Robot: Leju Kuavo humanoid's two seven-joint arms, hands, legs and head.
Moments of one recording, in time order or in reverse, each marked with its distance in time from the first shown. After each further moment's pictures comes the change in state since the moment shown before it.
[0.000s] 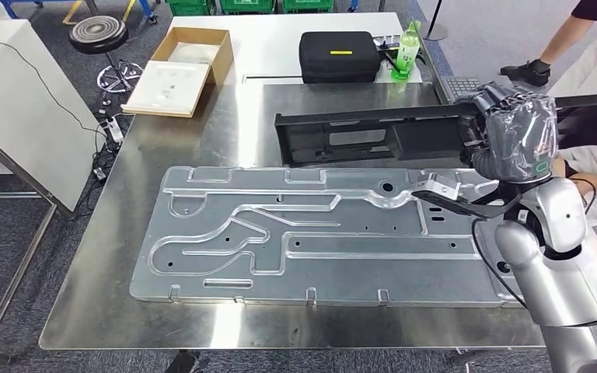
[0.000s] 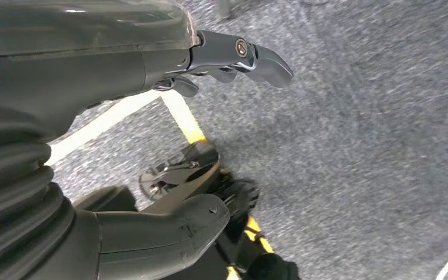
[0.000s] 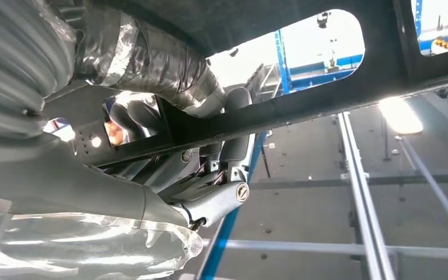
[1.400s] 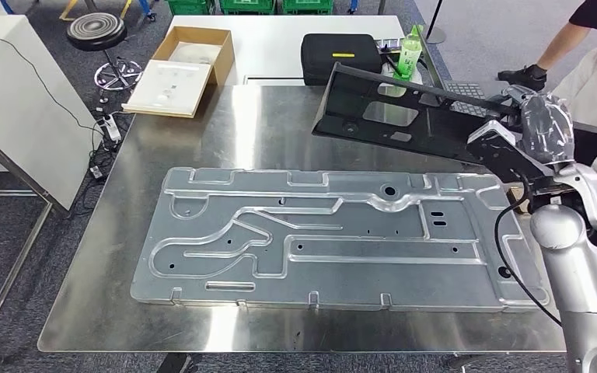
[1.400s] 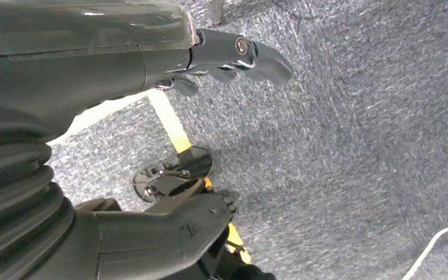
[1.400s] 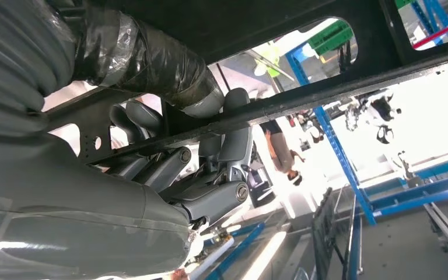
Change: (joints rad) left arm 0.001 -0.005 0.017 0.000 0.030 -0.023 -0.036; right arm -0.033 -0.034 -0.105 0.129 -0.390 0.352 0.113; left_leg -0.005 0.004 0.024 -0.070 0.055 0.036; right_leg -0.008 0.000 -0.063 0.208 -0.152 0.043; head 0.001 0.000
